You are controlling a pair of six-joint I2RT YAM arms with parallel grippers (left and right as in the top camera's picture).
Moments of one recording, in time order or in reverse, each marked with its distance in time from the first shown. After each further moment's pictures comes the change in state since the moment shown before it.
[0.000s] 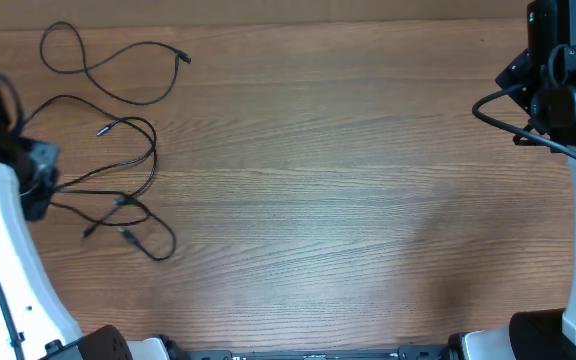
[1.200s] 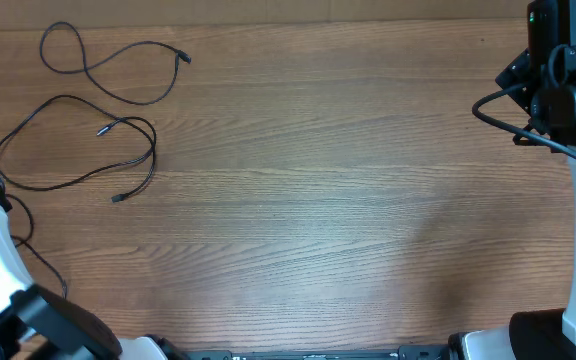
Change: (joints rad) left arm 0.272 0.079 -0.488 0.860 -0.526 0.403; right arm 0.000 0.000 0.000 0.000 0.000 0.000
